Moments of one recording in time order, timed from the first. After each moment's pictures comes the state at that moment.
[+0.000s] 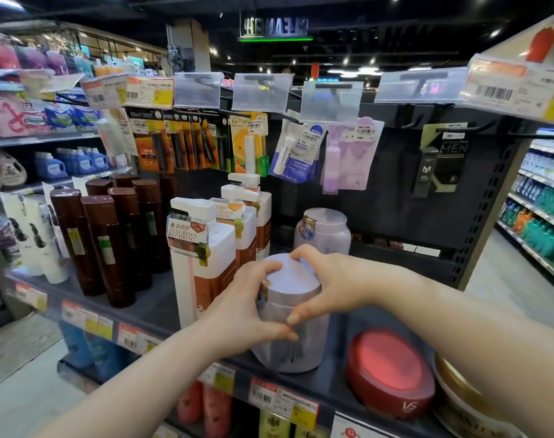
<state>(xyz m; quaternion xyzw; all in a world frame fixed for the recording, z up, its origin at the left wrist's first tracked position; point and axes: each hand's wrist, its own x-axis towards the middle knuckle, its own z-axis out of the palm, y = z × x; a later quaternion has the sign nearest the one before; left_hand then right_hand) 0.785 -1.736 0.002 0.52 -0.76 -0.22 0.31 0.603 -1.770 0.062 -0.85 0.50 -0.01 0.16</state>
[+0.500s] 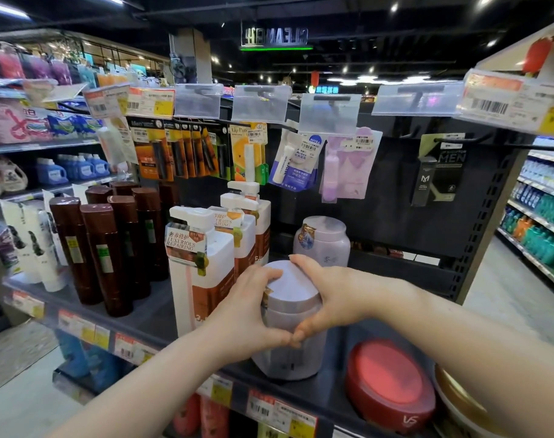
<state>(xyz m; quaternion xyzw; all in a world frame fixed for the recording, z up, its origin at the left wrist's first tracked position) 0.779 -1.741 0.008 0.53 -0.77 -0.22 0.28 0.598 -1.777 0.056 -0.85 0.51 0.01 0.17</state>
